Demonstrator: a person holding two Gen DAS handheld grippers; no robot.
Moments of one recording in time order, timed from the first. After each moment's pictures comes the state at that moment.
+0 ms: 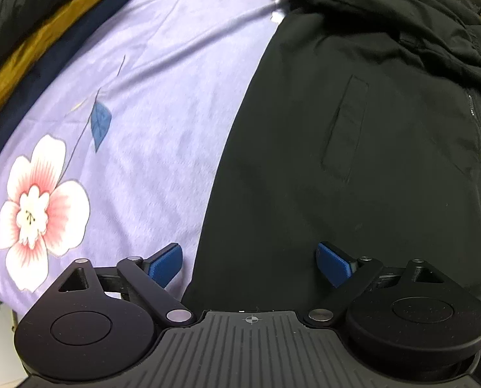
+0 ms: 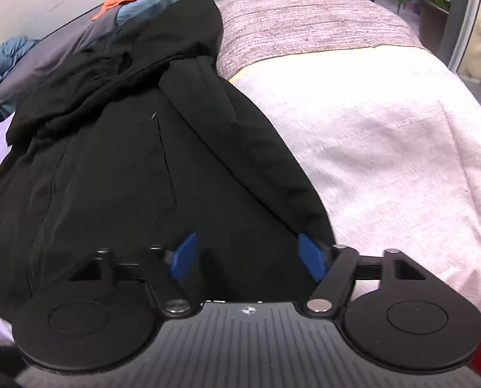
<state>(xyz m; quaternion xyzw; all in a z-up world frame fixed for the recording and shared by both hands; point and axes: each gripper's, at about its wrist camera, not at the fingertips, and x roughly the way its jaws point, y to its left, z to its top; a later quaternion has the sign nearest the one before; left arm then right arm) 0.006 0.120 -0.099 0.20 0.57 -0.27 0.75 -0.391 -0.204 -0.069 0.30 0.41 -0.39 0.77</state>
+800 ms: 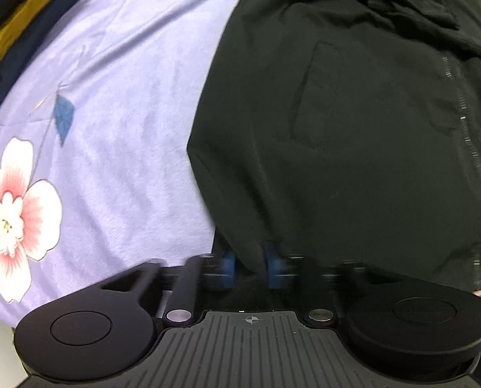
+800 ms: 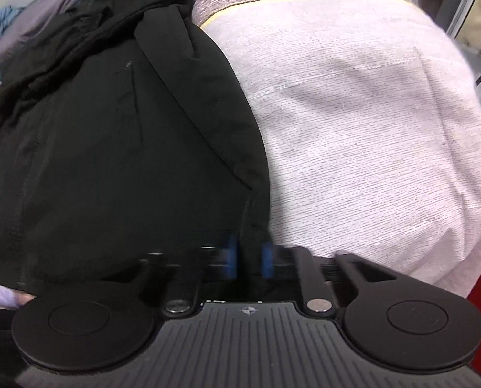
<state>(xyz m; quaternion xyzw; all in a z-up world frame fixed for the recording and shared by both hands) 0.003 0.106 -0.107 0.23 0.60 -0.32 0.69 -0.417 -0.204 -0.078 0.34 0.48 -0.37 0.72</state>
